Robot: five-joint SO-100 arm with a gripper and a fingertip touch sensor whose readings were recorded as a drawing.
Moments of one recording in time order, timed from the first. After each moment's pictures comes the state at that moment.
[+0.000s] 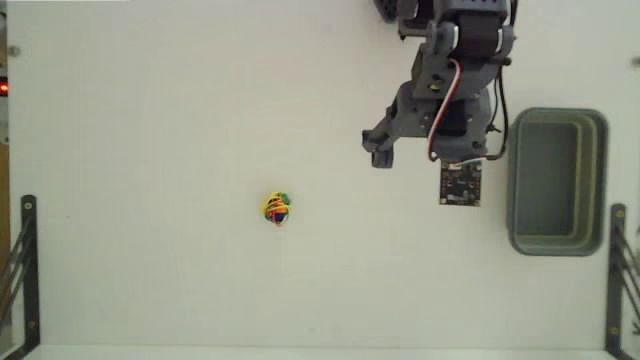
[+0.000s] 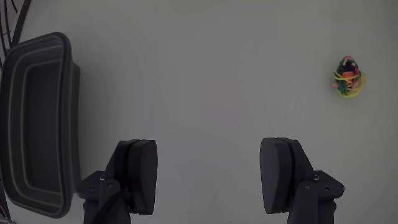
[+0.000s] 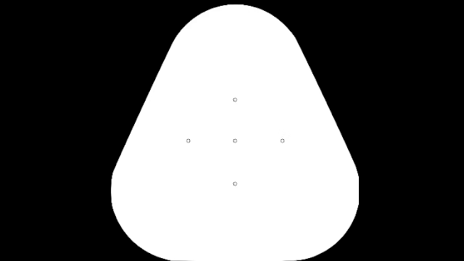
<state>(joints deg) 0.4 140.3 114.3 80.9 -0.3</state>
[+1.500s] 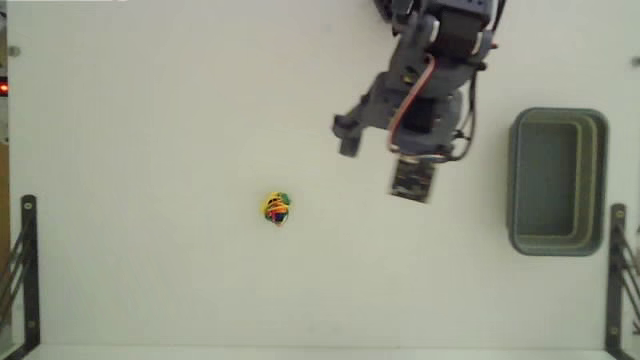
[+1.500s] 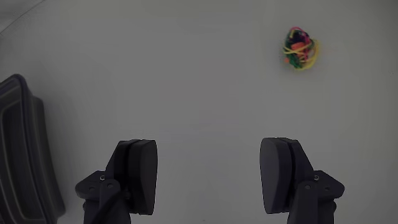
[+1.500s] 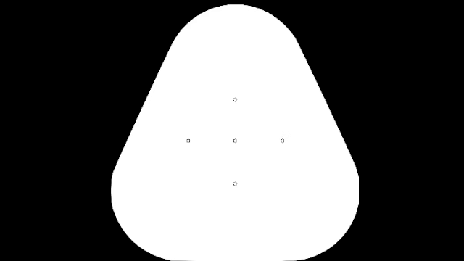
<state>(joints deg) 13.5 140.3 114.3 80.9 -0.3</state>
